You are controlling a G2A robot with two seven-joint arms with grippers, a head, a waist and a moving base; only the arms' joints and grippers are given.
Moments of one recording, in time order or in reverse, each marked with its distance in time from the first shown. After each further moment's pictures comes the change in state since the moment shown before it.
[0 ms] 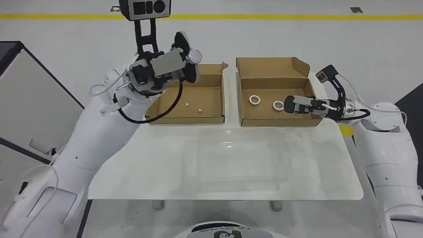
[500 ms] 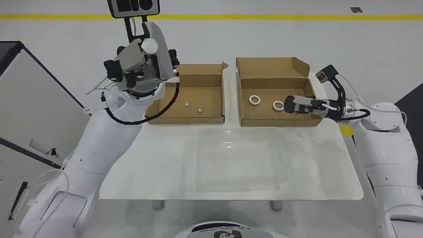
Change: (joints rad) left arm 0.071 -0.077 -0.103 -0.014 -0.079 0.057 -0.063; right arm 0.000 0.000 0.000 0.000 0.000 0.000 0.000
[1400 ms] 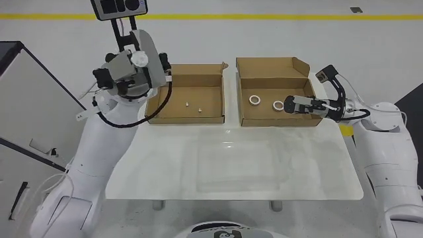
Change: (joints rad) left arm 0.050 -0.051 -0.106 -0.037 0.045 0.064 -0.064; right arm 0.000 0.000 0.000 0.000 0.000 0.000 0.000
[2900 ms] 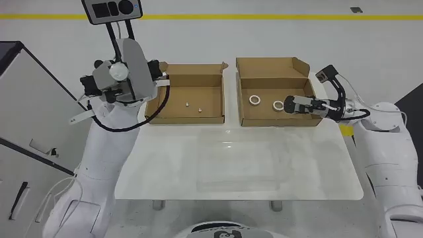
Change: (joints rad) left arm 0.045 -0.071 -0.070 -0.028 -0.017 0.079 -0.066; right arm 0.000 0.000 0.000 0.000 0.000 0.000 0.000
